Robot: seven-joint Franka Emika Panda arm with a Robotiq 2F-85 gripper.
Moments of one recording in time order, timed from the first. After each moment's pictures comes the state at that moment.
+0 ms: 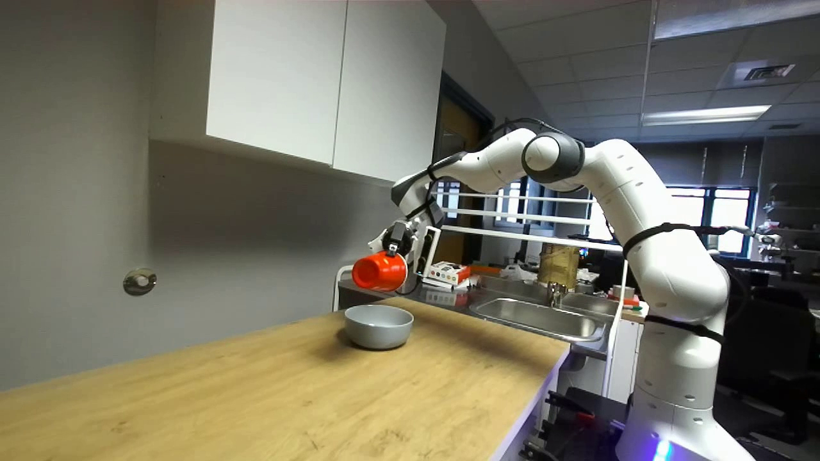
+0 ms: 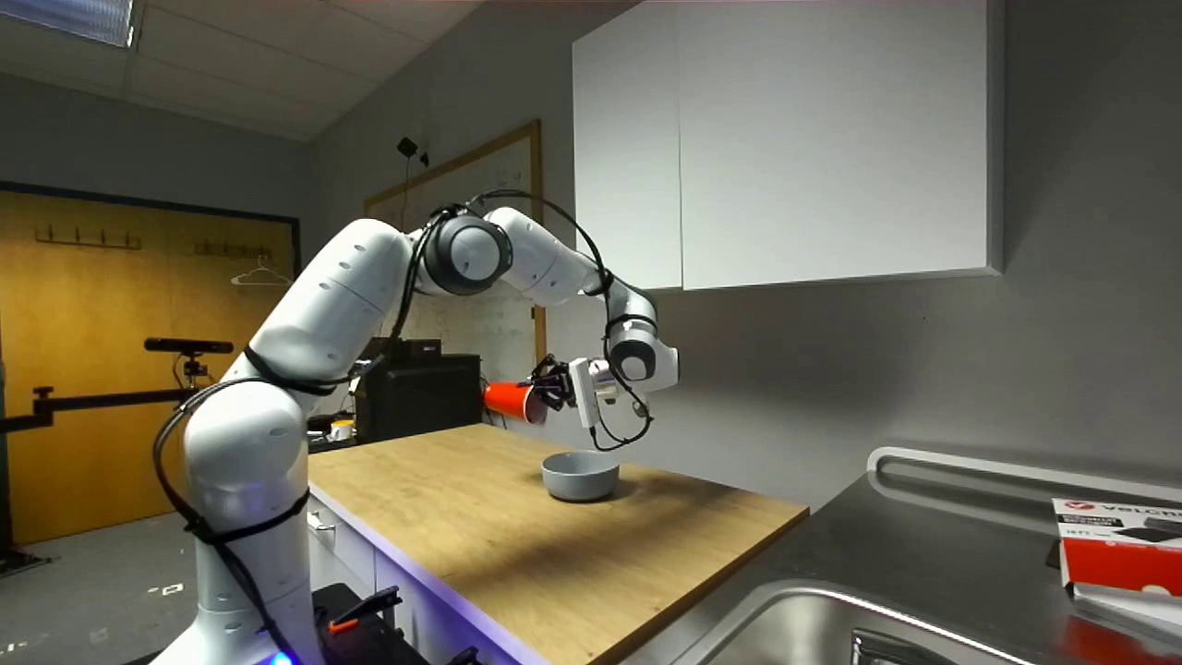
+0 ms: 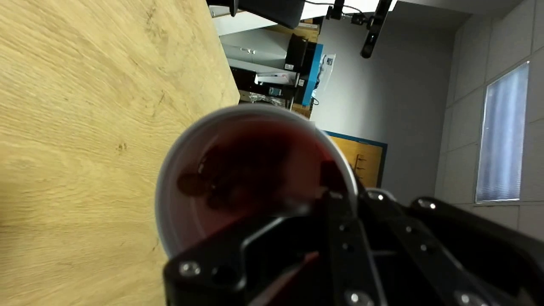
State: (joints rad) arm -0.21 0.59 0.05 -1.55 0.99 1.11 -0.91
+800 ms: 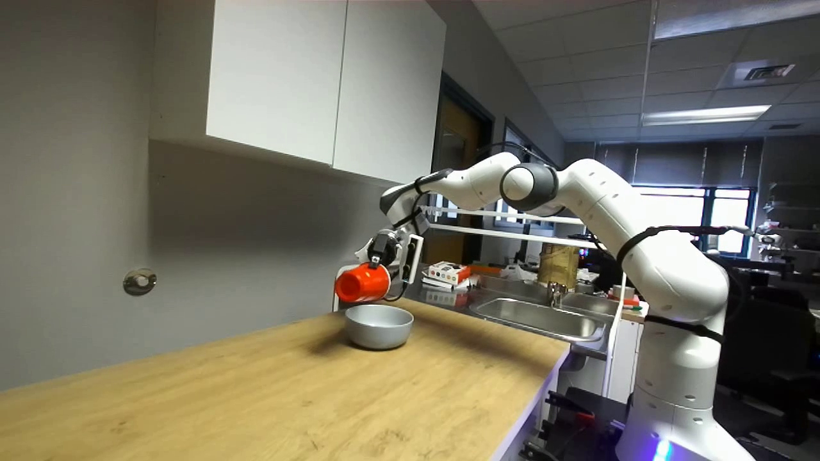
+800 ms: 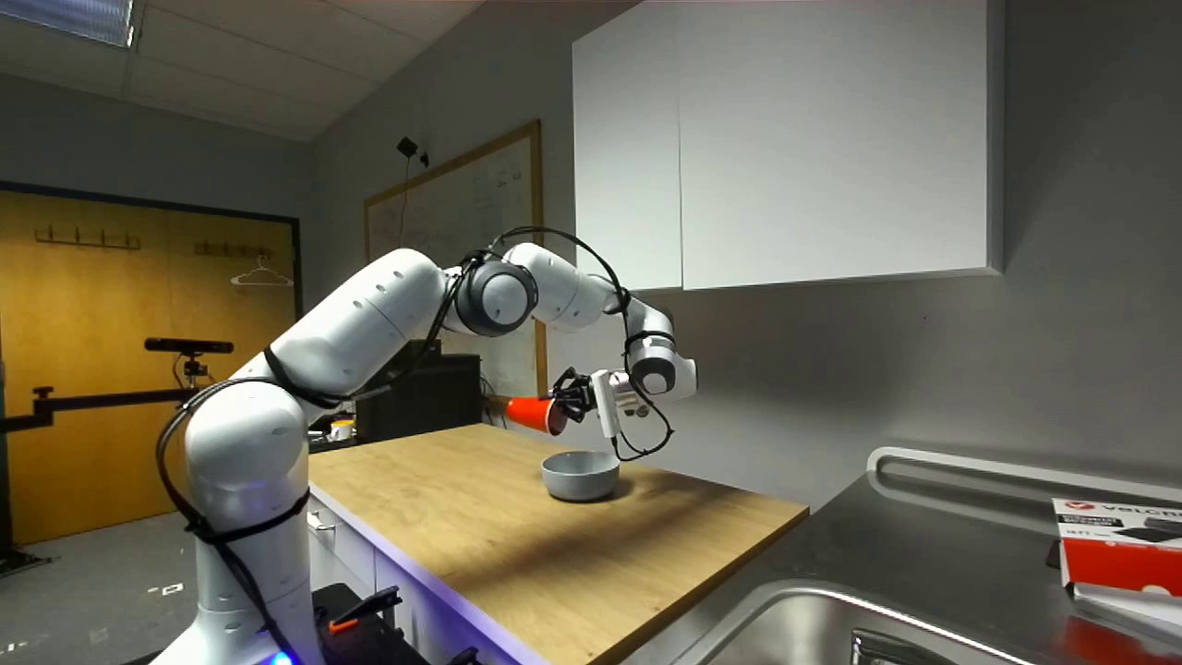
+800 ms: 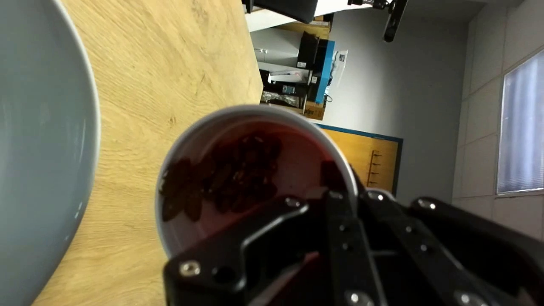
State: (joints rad) arm -0.20 0.82 0.04 -1.25 1.00 1.08 -0.81
